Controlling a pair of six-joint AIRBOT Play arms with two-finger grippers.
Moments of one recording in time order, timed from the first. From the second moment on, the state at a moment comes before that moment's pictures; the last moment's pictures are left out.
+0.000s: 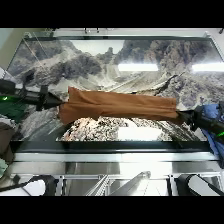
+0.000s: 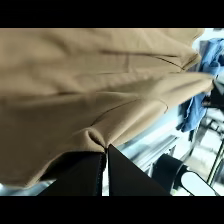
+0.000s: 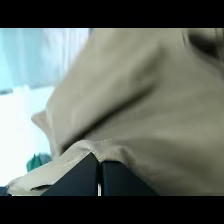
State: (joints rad) left arm 0.28 -1.44 1.14 -2.46 1.48 1.87; right arm -0.65 -1.14 0.45 -0.24 1.11 0.92
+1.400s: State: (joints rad) left arm 0.18 -1.83 1.84 -2.40 1.74 1.70; right arm -0.58 -1.62 0.96 -0.57 1.08 0.96
